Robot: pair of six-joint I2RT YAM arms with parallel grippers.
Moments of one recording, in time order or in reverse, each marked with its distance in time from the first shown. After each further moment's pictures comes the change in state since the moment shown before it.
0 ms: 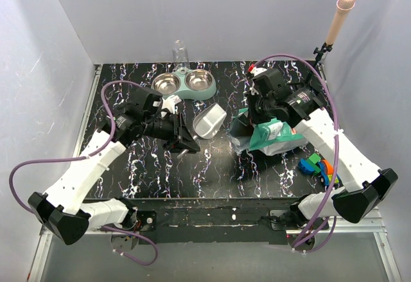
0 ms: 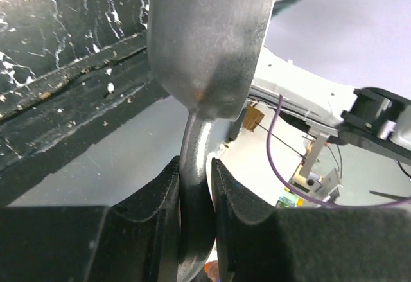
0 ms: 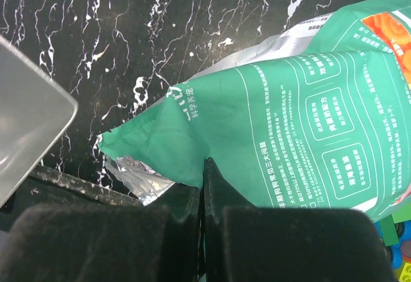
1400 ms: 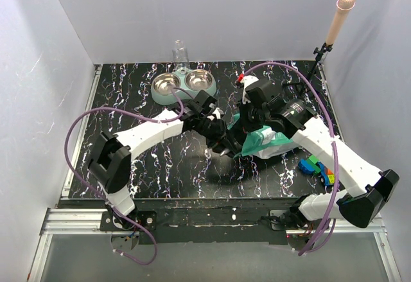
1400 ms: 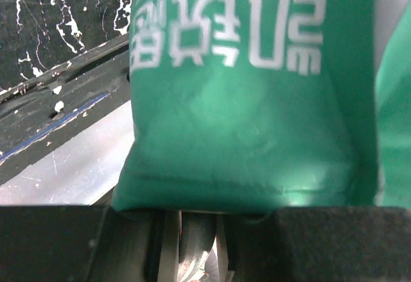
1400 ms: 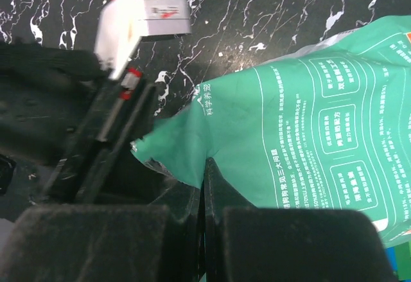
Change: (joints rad) left arm -0.179 0.518 0.087 0.296 0.102 -0.276; right arm 0.106 -0.054 -0.122 0.138 -0.005 -0.031
